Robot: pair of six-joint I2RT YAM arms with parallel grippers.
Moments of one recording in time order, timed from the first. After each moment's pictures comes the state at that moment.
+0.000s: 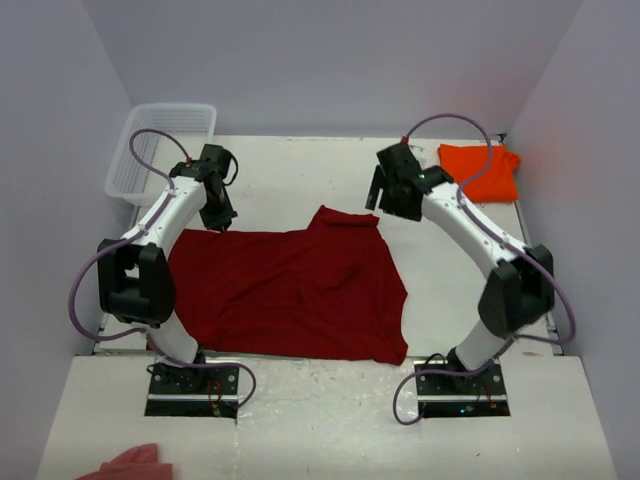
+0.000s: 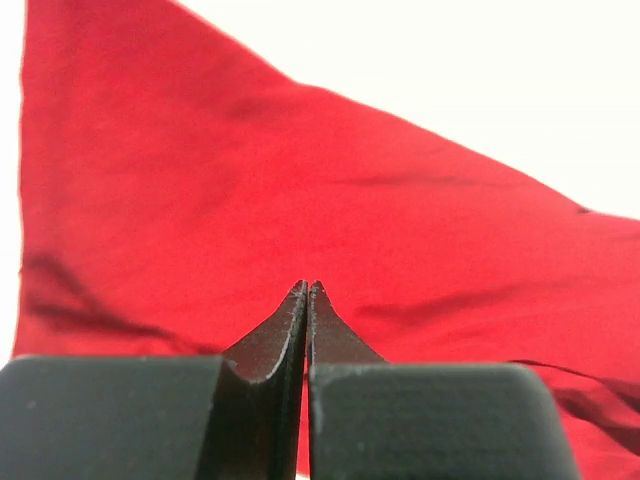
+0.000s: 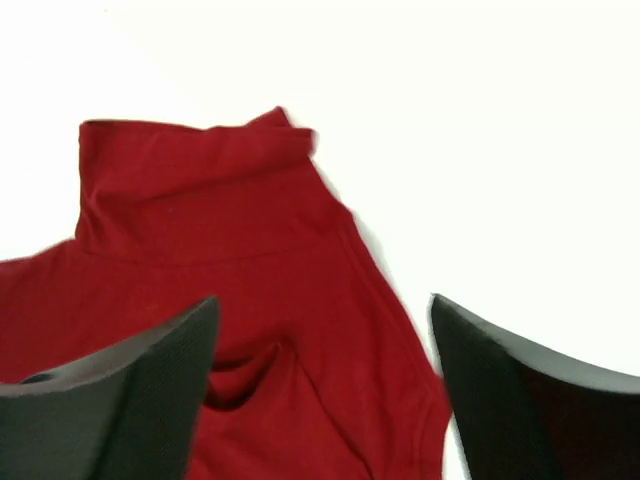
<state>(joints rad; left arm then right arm) -0.17 1.67 1.39 -1.00 -0.23 -0.56 0.49 1.54 1.35 -0.80 0.35 0.70</state>
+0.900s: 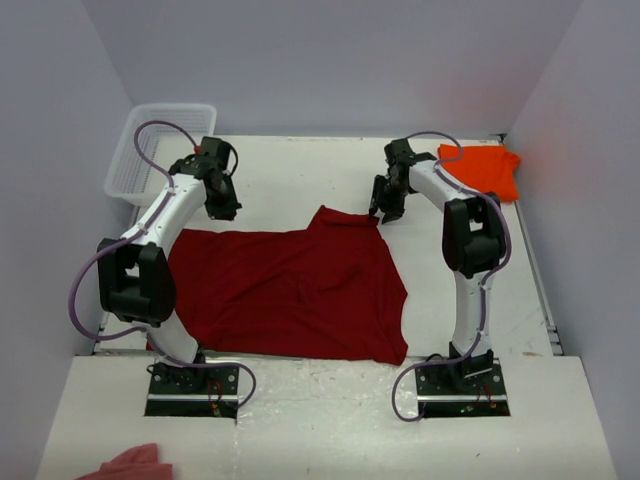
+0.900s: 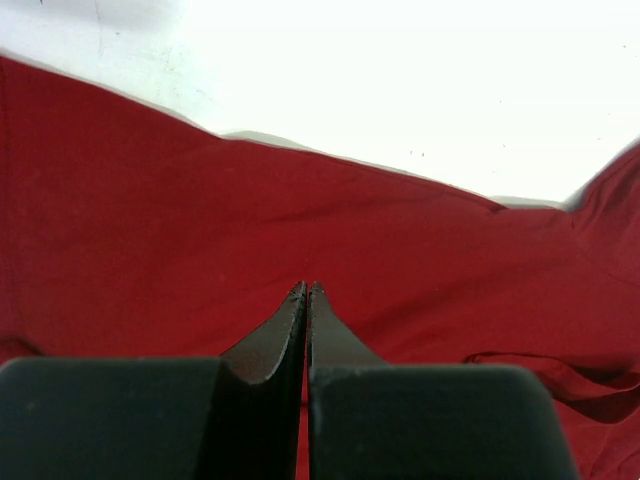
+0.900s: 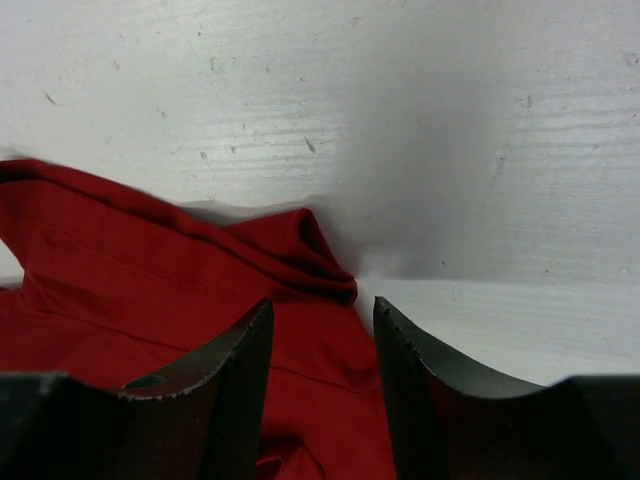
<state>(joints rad) -0.17 1.70 1.44 -0.88 -0.10 -0.46 0.26 2.17 1.73 -0.81 -0.15 0.48</state>
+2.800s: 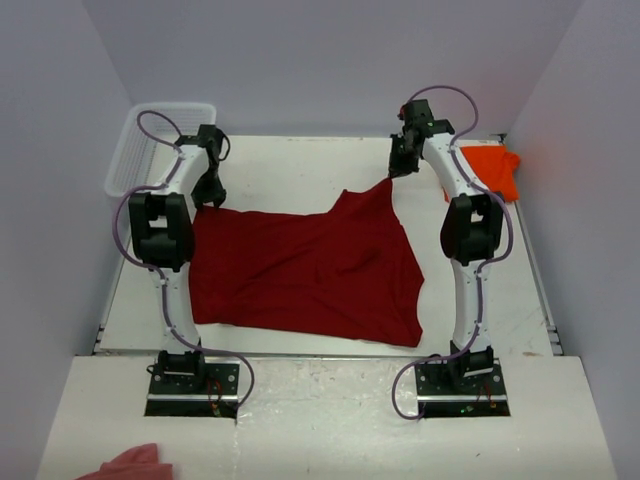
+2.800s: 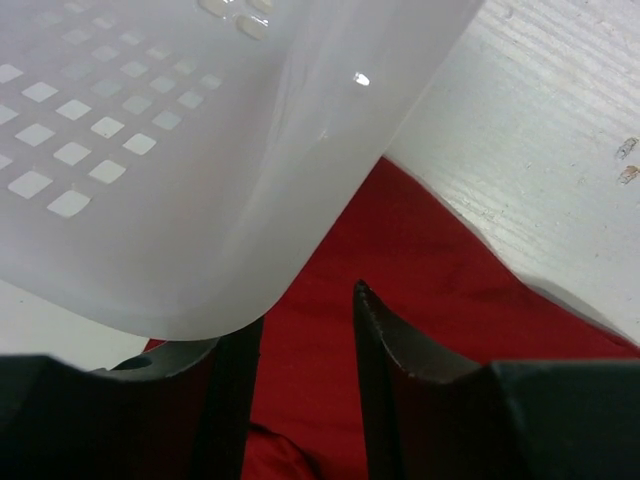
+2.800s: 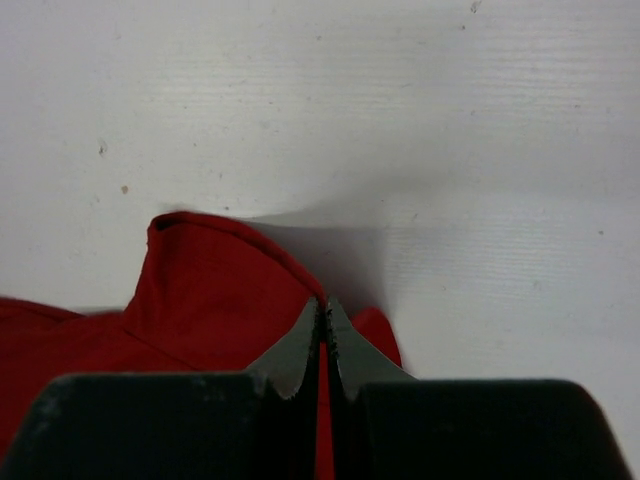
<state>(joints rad) -0.04 2.20 1.90 -1.07 -0.33 -0.47 0.17 2.35 2.26 -0.94 -0.10 0.29</state>
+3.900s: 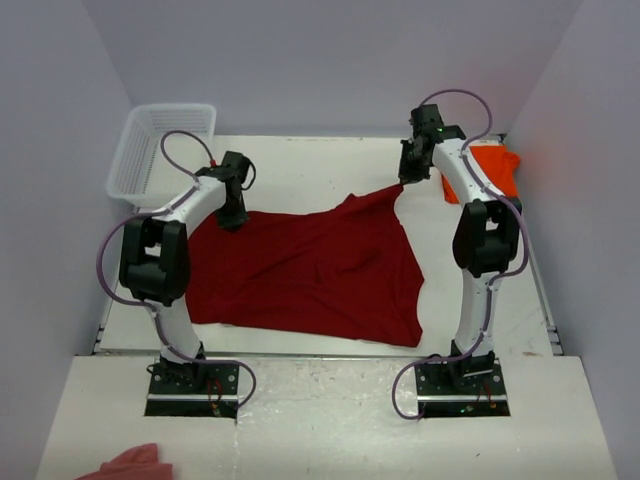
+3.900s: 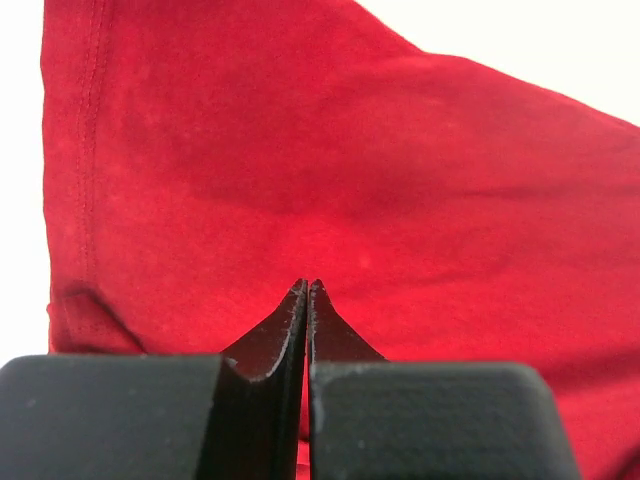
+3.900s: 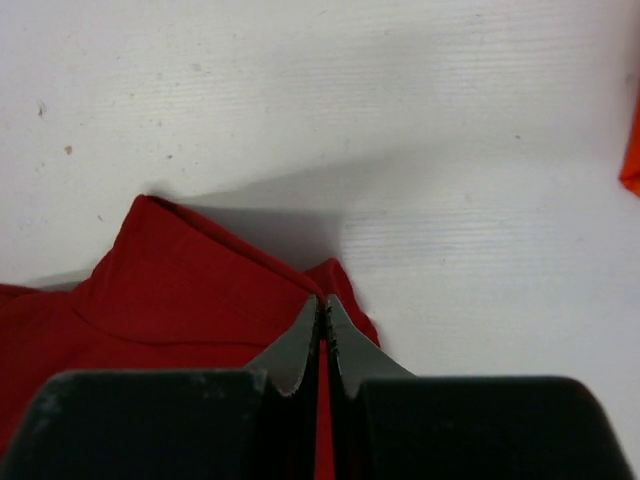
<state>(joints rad) -0.21 1.87 1.40 -0.81 -0.27 -0.47 0.16 2.16 1.99 -0.89 -0.03 0.31</state>
